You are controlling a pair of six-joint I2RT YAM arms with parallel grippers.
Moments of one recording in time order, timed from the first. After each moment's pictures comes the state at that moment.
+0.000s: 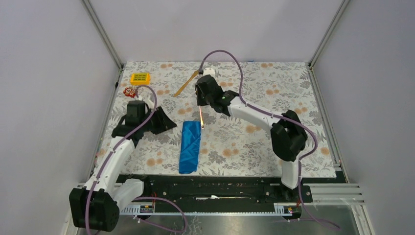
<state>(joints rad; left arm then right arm) -0.12 1.02 0.84 -0.53 0.39 -0.51 0.82 1.90 1.52 -0.21 0.24 0.40</state>
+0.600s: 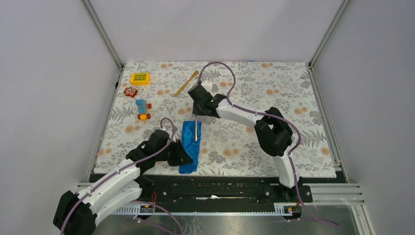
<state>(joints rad) -0.55 0.75 0.36 -0.39 0.43 -0.89 0.85 2.10 1.68 -0.43 0.27 0.76</state>
